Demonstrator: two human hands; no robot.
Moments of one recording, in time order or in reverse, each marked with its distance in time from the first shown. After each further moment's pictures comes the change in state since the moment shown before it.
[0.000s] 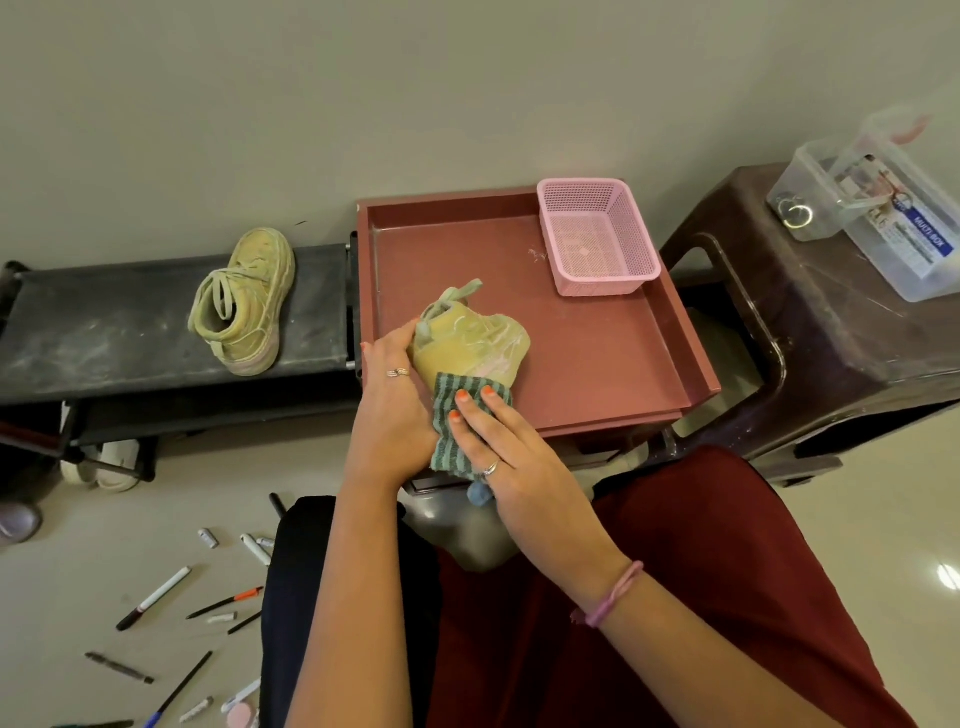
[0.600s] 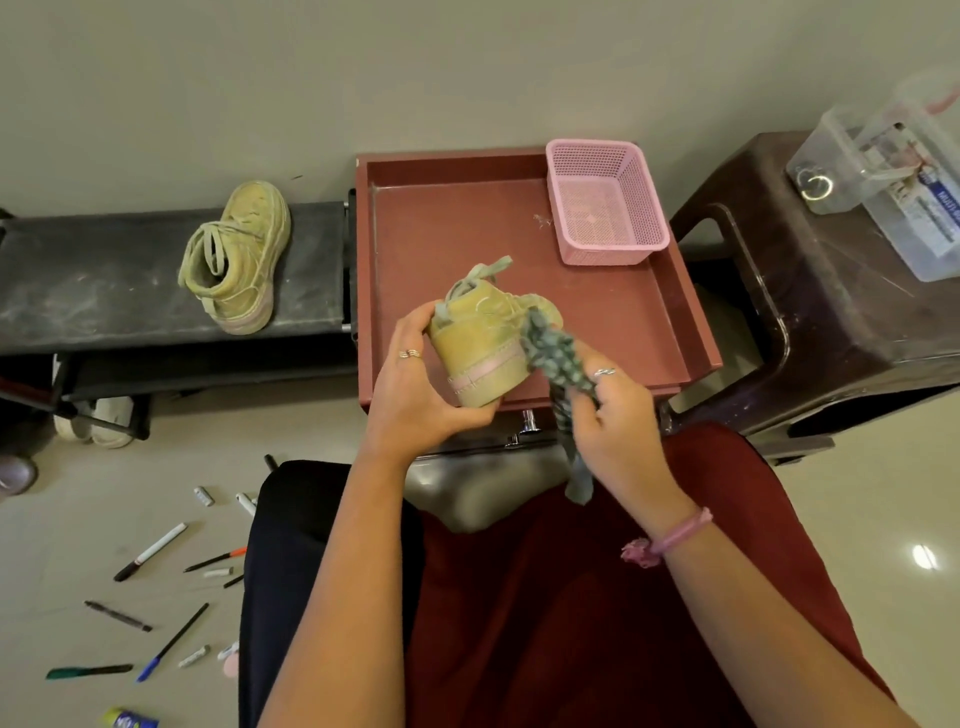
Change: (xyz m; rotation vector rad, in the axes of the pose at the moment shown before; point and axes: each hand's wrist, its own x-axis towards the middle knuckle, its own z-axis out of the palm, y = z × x) left_hand -0.009 0.002 0.020 -0.048 0.024 -0.011; right_hand -0.007 0.038 -0.052 0.382 0.256 0.440
